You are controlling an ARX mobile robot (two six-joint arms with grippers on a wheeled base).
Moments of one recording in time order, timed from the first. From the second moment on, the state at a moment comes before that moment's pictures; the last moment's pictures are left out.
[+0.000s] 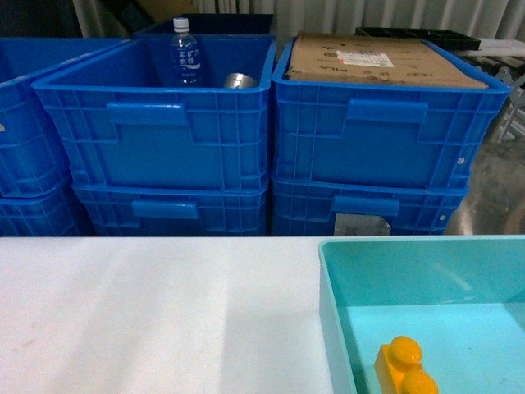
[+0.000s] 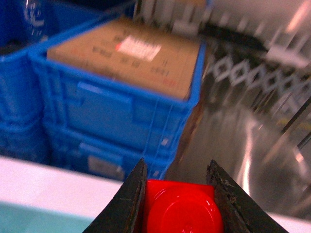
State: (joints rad) left arm 0.00 0.01 0.01 0.00 0.00 0.00; right arm -0.11 1.21 0.56 0.45 -0.21 -0.19
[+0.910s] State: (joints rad) left arm 0.00 0.01 0.01 0.00 0.00 0.00; right arm -0.06 0.37 0.15 0.49 -0.14 -0.03
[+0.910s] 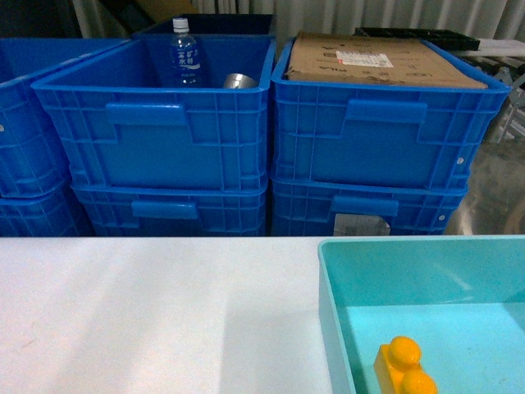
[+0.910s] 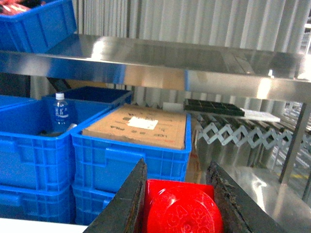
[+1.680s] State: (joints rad) left arm 0.00 0.01 0.01 0.00 0.00 0.00; right arm 0.08 0.40 0.05 0.47 0.05 -0.16
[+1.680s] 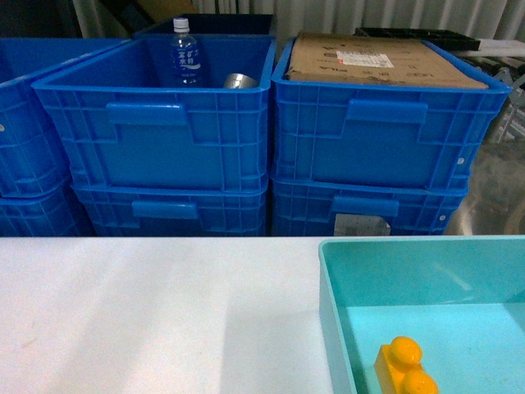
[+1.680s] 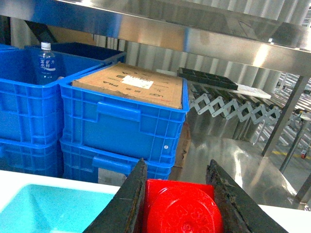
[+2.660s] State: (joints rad) left arm 0.00 0.01 0.01 0.00 0.00 0.00; right arm 0.05 0.39 0.05 0.44 0.04 -0.12
